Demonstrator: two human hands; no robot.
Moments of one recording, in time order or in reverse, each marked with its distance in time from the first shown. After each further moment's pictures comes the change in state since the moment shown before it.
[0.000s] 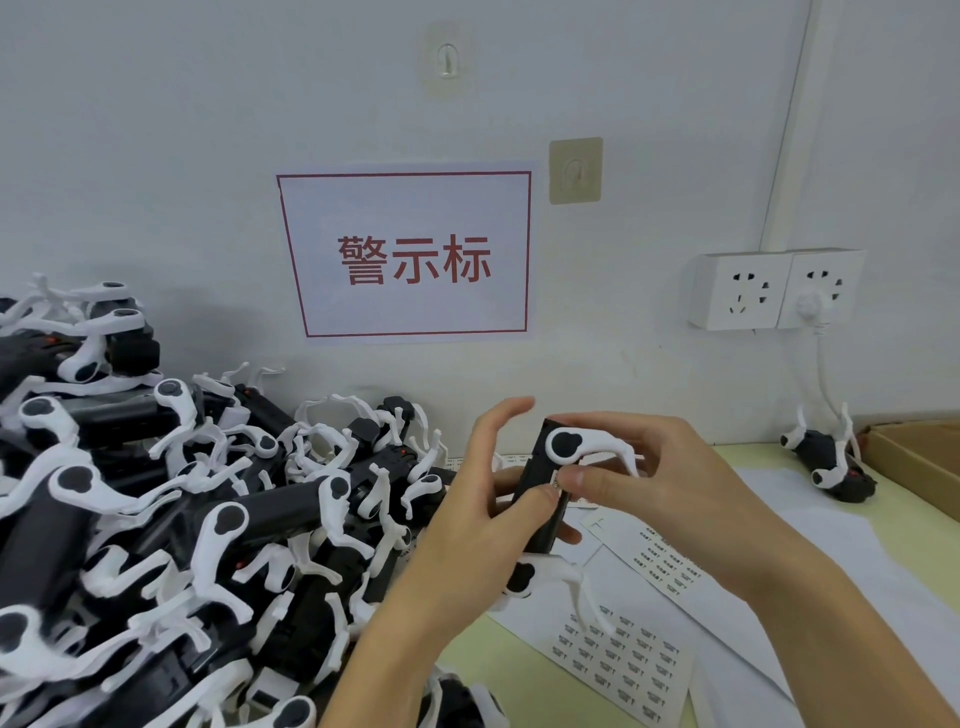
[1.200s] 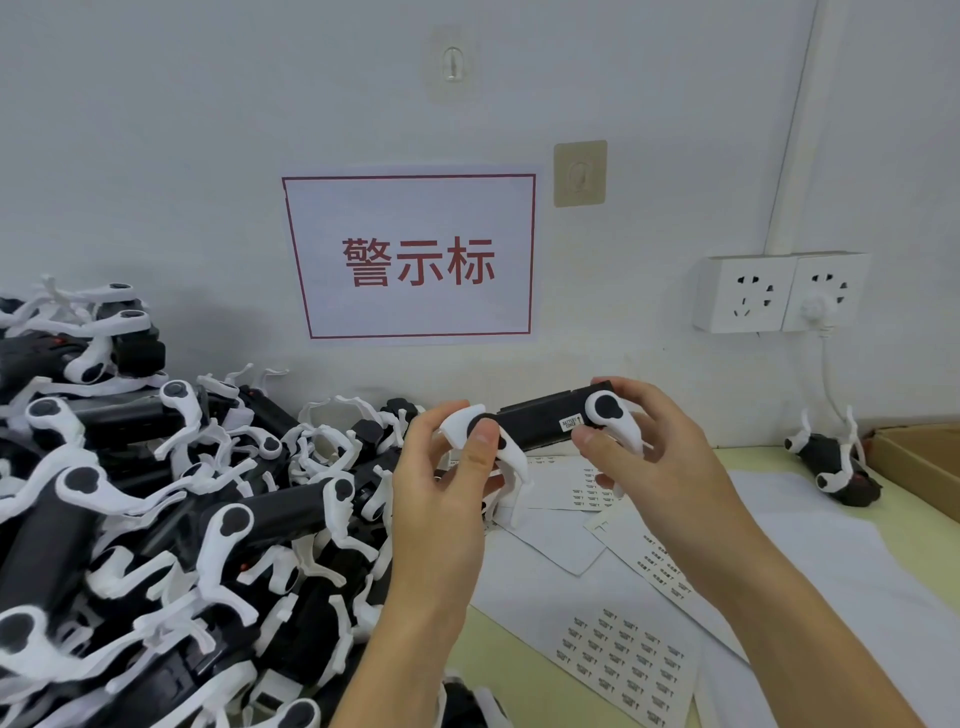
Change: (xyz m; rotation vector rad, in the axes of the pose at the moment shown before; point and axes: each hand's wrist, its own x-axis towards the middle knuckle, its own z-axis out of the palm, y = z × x) left_hand 0.011 -0.009 -0.001 -0.234 0.515 0.128; right_hand 0.011 0.014 0.016 0.158 0.328 0.001
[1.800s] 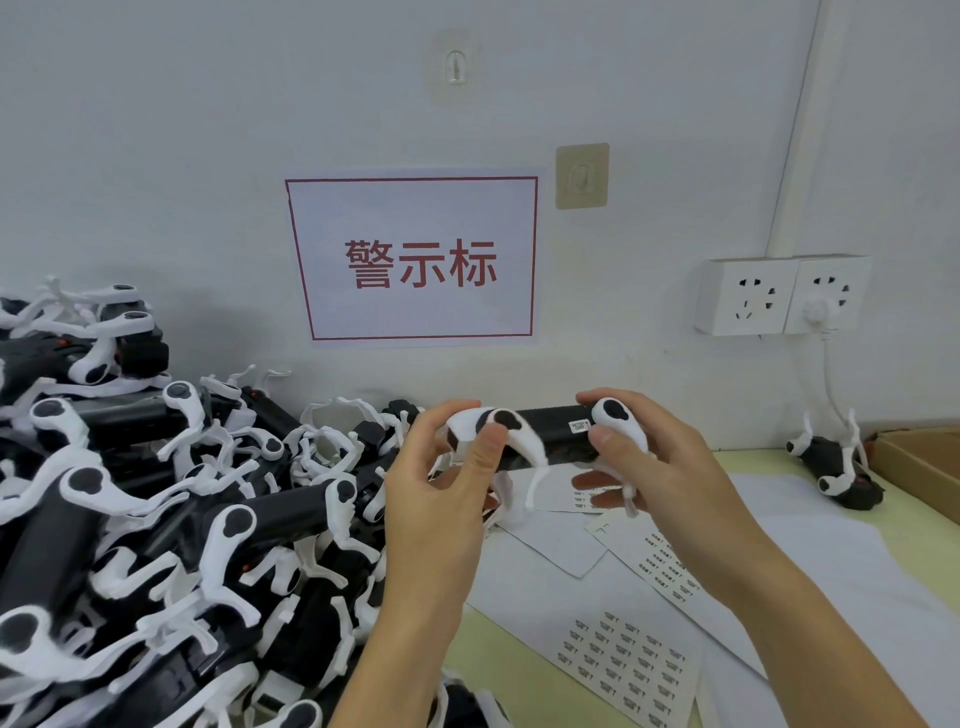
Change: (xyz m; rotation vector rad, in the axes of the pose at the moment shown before) left_hand -0.002 0.008 -0.002 0.081 -0.004 0.027; right_hand 0.003 0.004 -0.008 -0.022 -0.095 0.011
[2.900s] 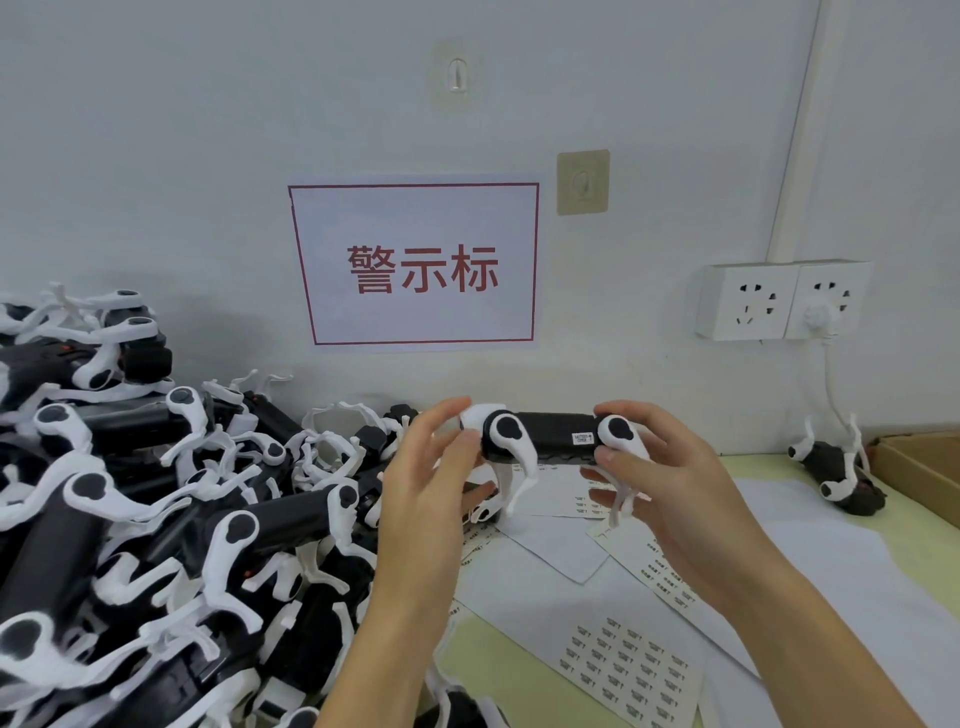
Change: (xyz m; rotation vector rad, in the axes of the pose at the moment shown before) left_hand 0.005 0.005 -0.007 -0.032 -0.010 -0.106; right_hand 0.003 0.011 -0.004 0.223 0.042 0.096
